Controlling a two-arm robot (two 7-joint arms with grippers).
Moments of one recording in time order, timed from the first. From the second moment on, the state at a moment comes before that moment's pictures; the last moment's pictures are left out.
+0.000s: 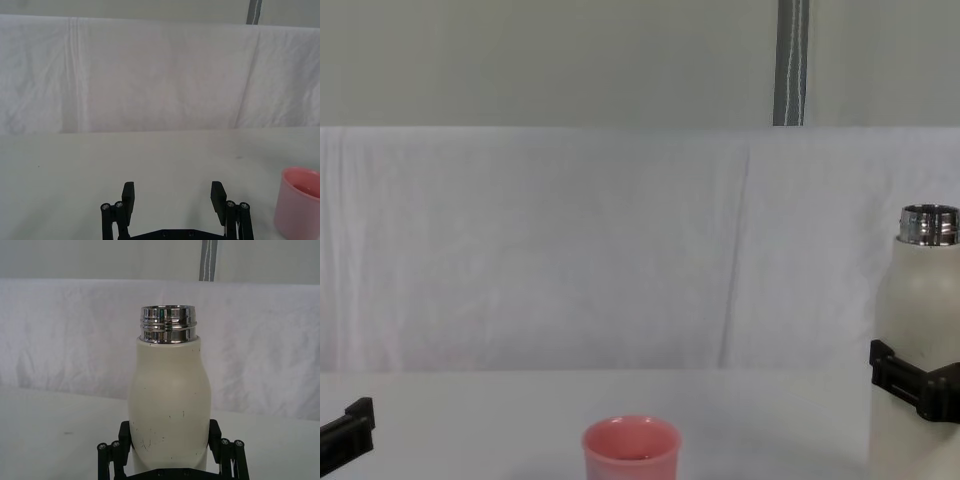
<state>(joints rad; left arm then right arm) 0.27 0.24 0.04 -1.85 -0.25 -0.02 -0.02 0.11 0.06 -0.09 -1.41 0.04 -0.23 0.12</state>
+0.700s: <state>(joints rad) 0.27 0.24 0.04 -1.85 -0.25 -0.02 -0.02 0.11 0.06 -0.10 -1.40 0.04 -0.23 0.12</state>
